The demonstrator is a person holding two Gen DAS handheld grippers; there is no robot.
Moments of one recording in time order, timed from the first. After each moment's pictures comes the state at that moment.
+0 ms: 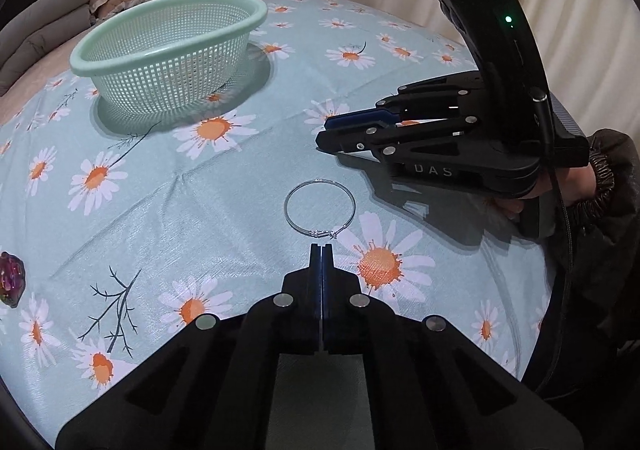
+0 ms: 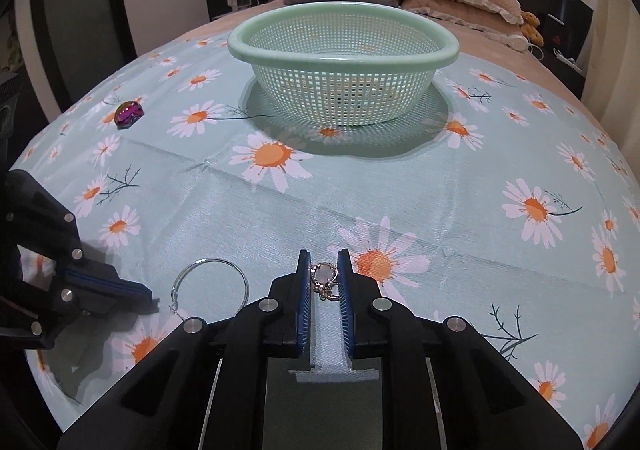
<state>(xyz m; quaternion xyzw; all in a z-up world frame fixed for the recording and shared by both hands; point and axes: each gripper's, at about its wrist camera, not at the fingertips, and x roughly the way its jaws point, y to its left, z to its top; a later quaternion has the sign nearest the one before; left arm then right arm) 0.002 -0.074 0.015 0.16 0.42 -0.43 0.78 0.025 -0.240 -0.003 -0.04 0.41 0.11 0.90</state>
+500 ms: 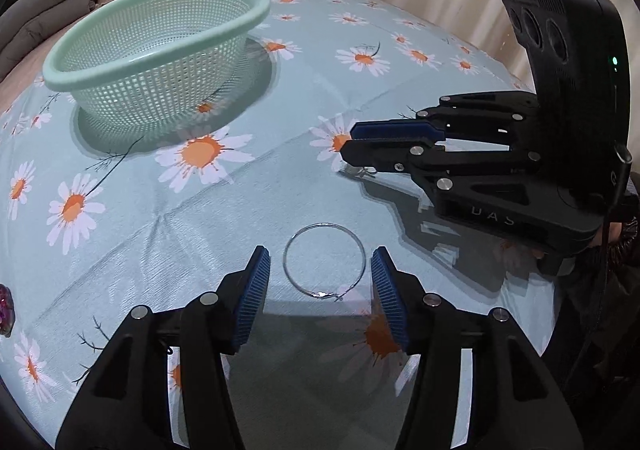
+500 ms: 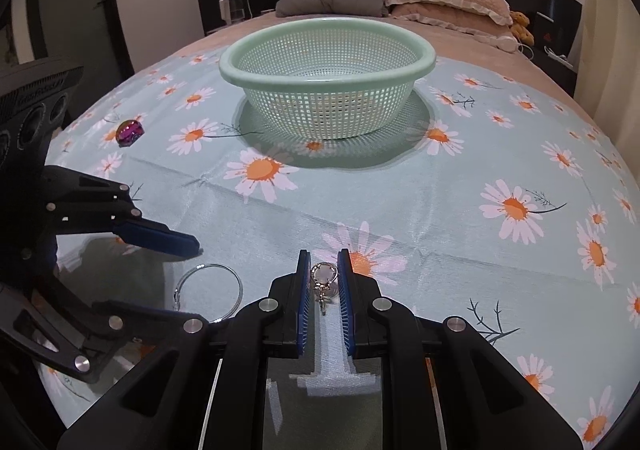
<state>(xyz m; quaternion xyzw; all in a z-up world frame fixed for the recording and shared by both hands) 0.029 -0.108 0.012 0.15 0.45 -0.43 0.77 0.017 -0.253 0.010 -0.03 0.40 0.11 0.91</state>
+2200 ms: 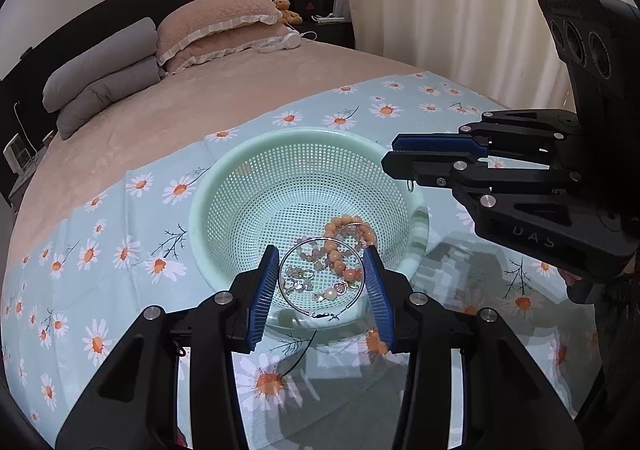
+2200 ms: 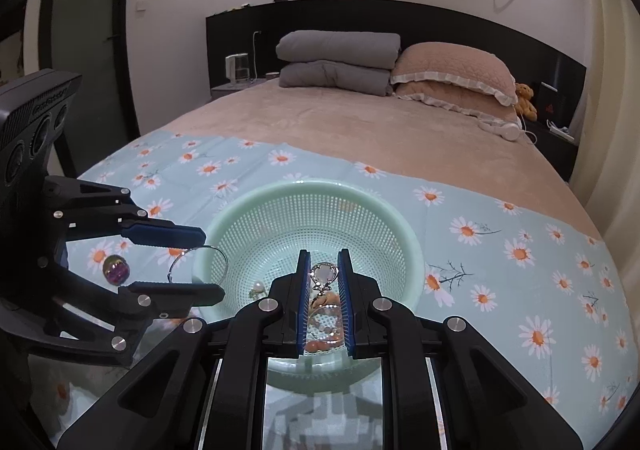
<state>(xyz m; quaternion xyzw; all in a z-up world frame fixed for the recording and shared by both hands) 0.137 -0.089 0.119 0.17 0.35 -0.33 0.86 0.132 -0.246 0.113 -0.05 0.30 0.11 0.95</state>
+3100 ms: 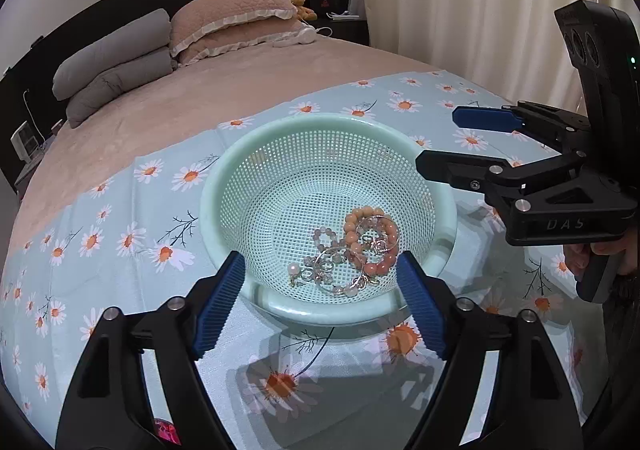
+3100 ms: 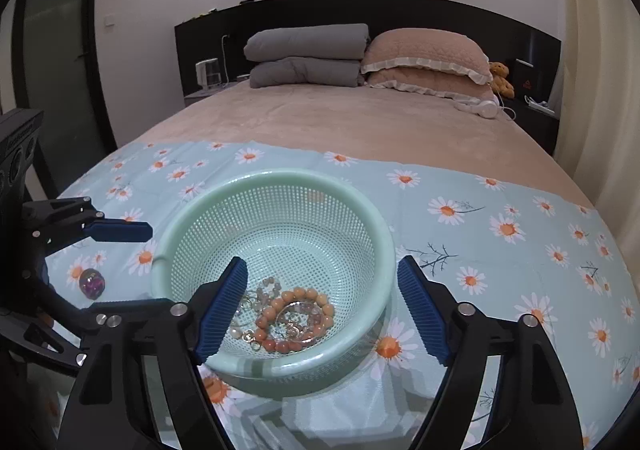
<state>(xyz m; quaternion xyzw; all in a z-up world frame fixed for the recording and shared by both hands) 0.146 -0.082 0.106 0.16 0.35 -0.31 0.87 0.134 -0.272 0.104 -0.01 0.30 0.07 0.95</state>
